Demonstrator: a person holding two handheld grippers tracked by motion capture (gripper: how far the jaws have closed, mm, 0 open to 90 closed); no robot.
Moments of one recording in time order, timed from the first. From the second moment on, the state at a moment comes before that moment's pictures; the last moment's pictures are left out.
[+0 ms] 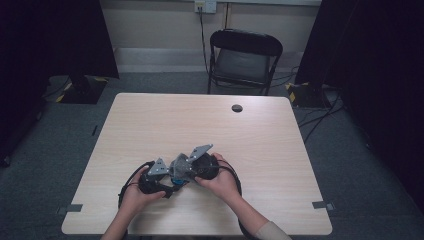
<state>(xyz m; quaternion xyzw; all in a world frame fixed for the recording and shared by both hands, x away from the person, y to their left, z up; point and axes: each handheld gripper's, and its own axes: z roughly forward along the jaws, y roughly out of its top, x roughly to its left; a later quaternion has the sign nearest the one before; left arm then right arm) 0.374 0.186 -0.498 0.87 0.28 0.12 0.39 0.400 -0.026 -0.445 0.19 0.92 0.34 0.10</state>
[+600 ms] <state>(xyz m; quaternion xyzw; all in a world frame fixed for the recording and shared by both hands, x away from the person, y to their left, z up) 0.374 0.194 -0.497 0.87 0.27 0.14 0.40 0.421 -0.068 -0.445 0.25 0.91 0.32 0.12</state>
